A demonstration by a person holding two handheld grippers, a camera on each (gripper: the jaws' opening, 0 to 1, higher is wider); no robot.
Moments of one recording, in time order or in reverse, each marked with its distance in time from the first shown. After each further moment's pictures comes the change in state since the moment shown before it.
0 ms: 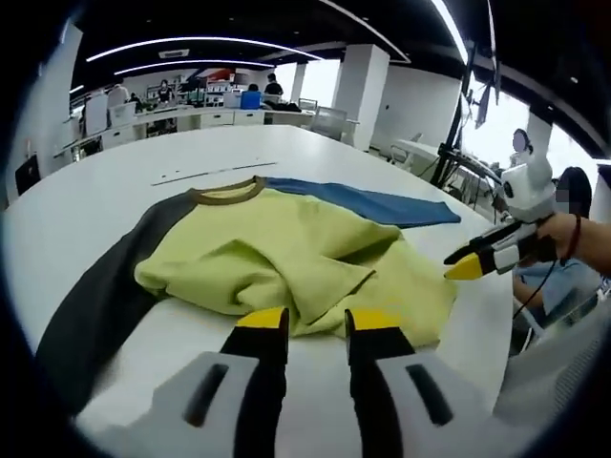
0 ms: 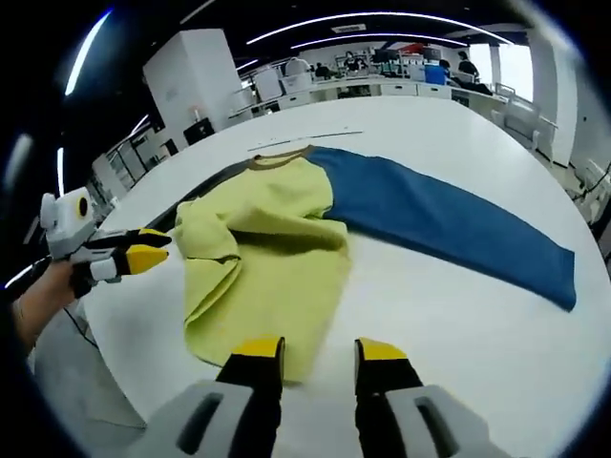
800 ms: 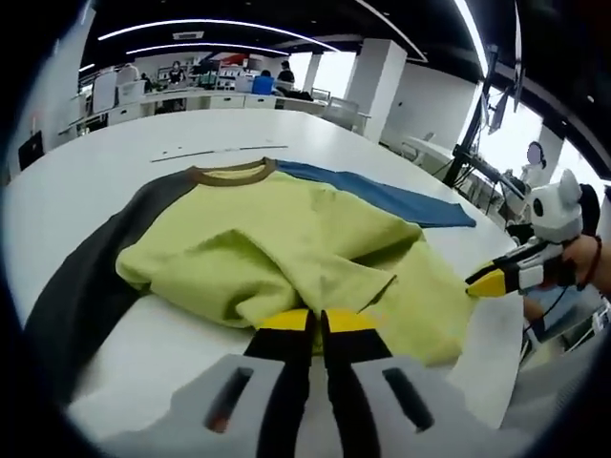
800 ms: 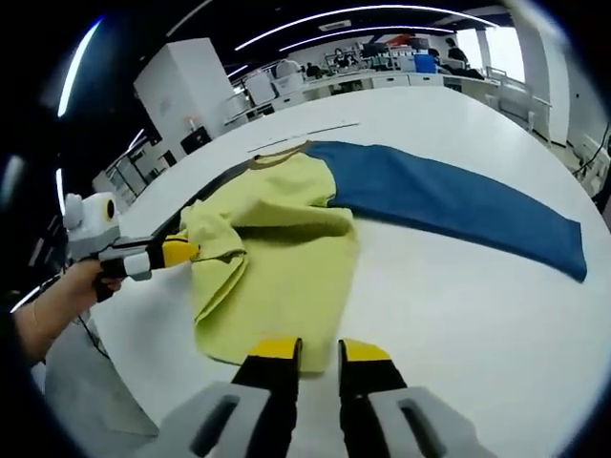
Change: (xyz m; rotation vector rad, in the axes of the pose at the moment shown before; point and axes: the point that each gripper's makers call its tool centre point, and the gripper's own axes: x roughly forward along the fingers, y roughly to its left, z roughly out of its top) left arm 0.019 0.010 -0.004 -0.050 0.036 0.017; right arm 0.003 0.010 -0.005 0.074 0.002 0.030
